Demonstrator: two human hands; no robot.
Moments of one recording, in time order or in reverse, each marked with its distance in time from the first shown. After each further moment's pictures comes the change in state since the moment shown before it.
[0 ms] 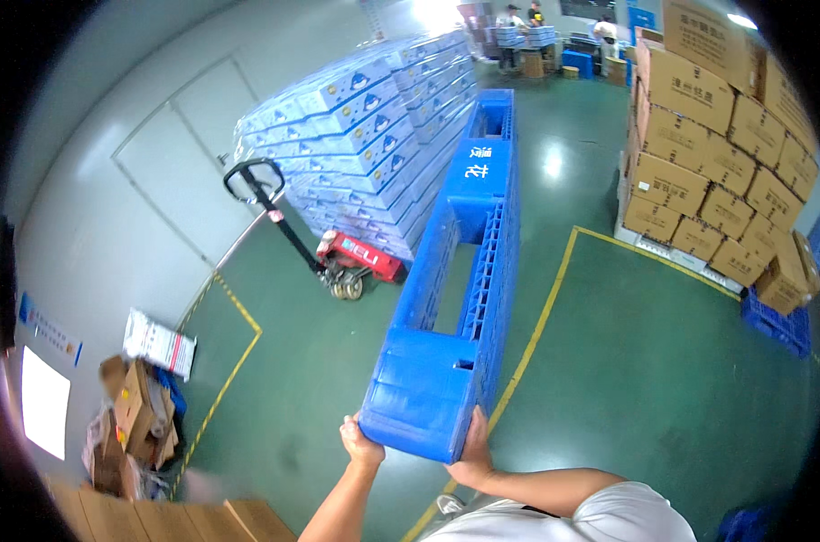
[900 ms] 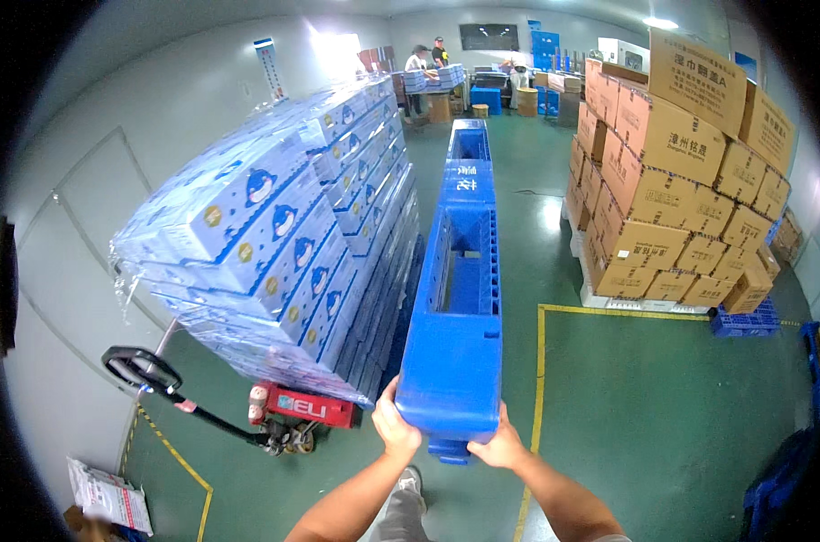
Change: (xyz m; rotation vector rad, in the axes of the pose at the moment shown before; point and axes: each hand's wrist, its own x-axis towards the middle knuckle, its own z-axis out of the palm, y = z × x) left_hand 0.613 -0.097 0.351 -0.377 -0.126 0.265; right_hand 0.622 0.174 -0.029 -0.142 0.028 0.207
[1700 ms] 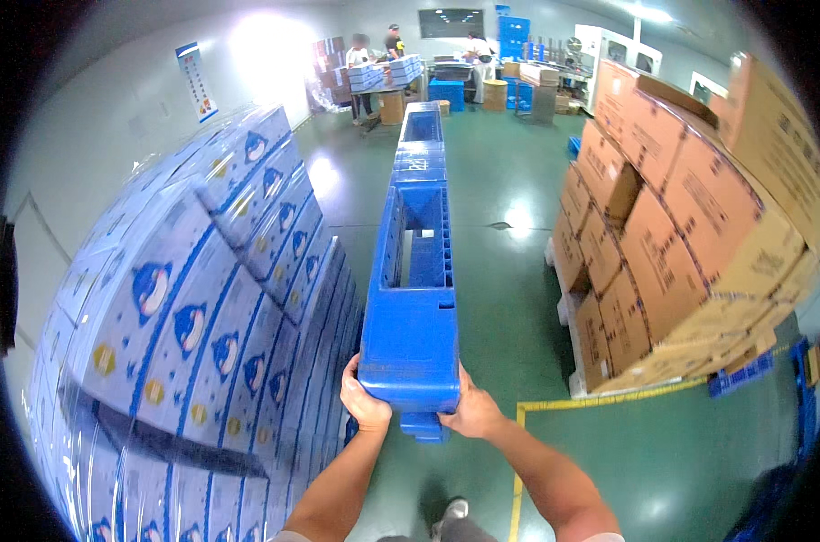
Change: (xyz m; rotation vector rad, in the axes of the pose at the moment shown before) left_hand 0.534 -0.286 0.538 -0.132 0.103 -0.046; right_hand 0.705 0.168 -0.341 -0.125 0.045 0.048
